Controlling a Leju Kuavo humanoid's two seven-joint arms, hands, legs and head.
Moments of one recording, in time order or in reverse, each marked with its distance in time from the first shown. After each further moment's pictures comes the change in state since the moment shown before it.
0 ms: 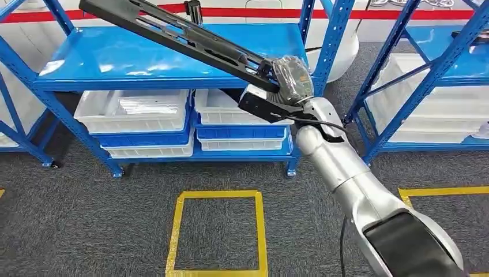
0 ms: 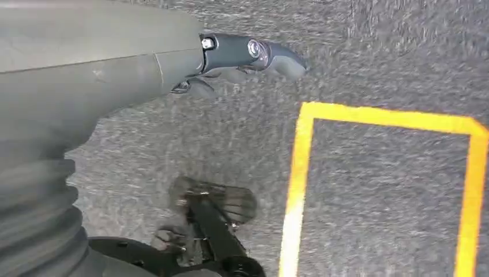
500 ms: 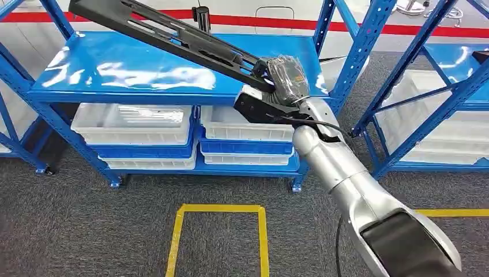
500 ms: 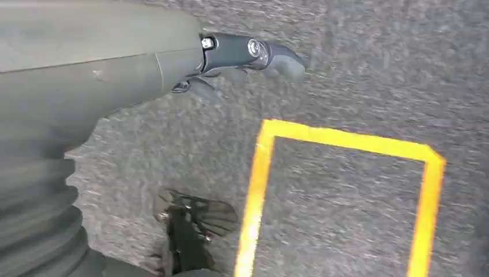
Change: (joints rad) left arm 0.003 0.004 0.002 0.000 0.035 -0.002 -0.019; right arm -0.022 0.026 0.017 0.025 -0.014 -0.005 -0.007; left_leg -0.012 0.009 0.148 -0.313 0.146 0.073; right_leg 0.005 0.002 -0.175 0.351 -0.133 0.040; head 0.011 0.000
